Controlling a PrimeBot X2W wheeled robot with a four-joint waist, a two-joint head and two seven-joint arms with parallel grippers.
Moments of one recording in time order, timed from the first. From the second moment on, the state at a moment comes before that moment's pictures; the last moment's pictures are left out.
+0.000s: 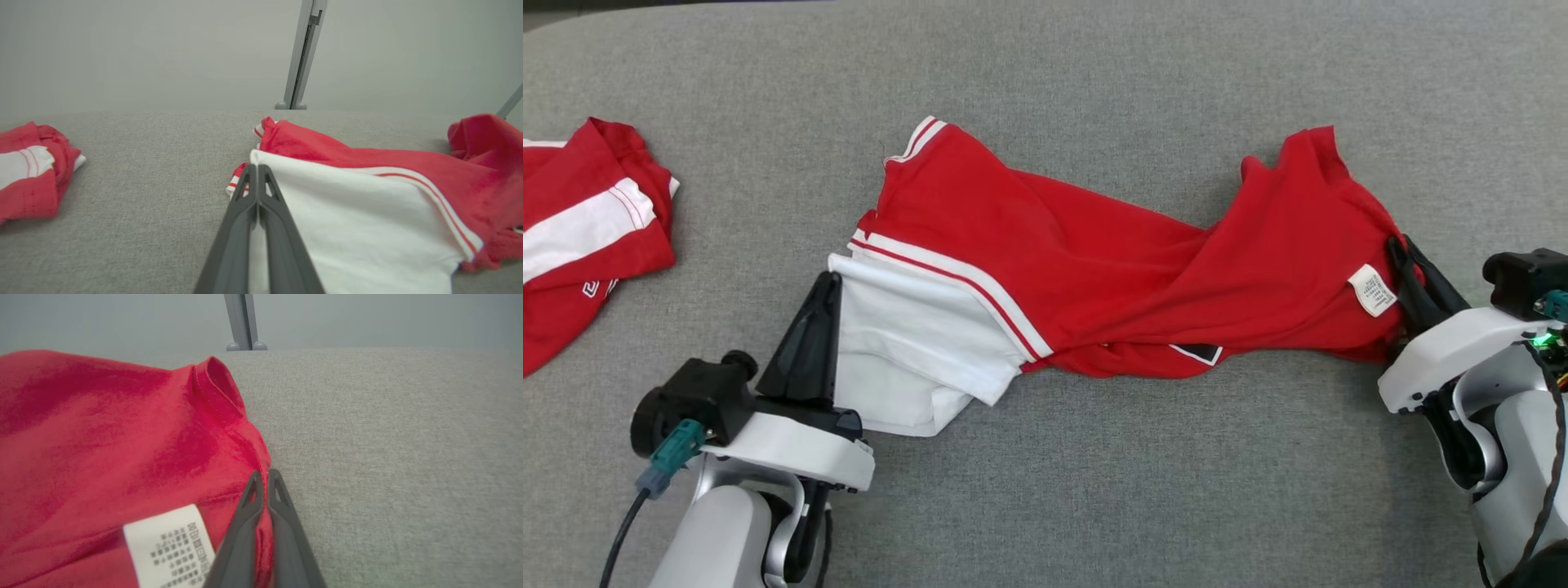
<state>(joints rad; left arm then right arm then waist) -0.24 0.18 -0.22 0.16 -0.36 -0.02 -0.21 -0.46 -0.27 0.17 0.48 0.37 0.13 0.03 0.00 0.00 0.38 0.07</state>
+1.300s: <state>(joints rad) -0.78 0.29 -0.15 -0.15 -0.38 -0.03 -0.07 -0.51 -0.25 -0.07 -0.22 0.28 0.13 0.11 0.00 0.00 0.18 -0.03</state>
